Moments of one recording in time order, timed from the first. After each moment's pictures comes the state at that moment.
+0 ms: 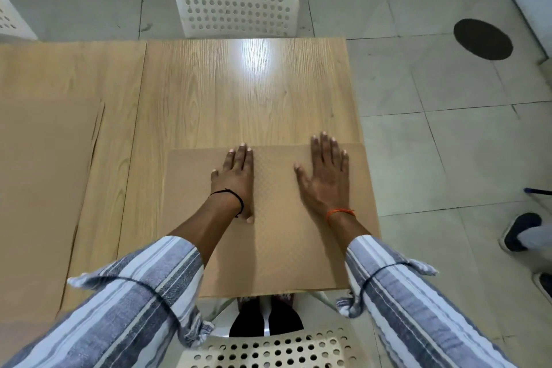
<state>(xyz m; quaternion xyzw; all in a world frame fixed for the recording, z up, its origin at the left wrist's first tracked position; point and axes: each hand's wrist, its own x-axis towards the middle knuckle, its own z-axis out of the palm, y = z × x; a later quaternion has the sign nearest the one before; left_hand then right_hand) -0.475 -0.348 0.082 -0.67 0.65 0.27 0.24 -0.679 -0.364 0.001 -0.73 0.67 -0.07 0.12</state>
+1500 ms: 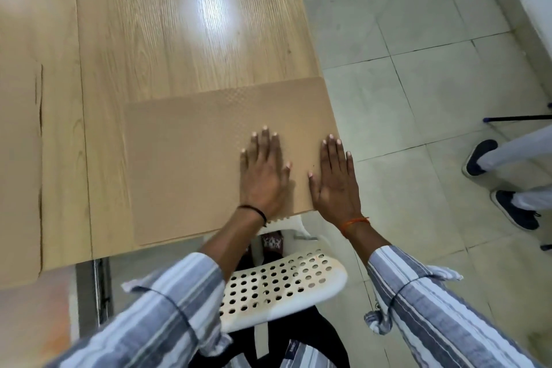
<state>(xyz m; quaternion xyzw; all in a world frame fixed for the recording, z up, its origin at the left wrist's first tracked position) -0.584 -0.235 0.047 -0.65 0.72 0.25 -0.04 -0.757 -0.206 0.007 -0.72 0.69 -0.05 0.09</state>
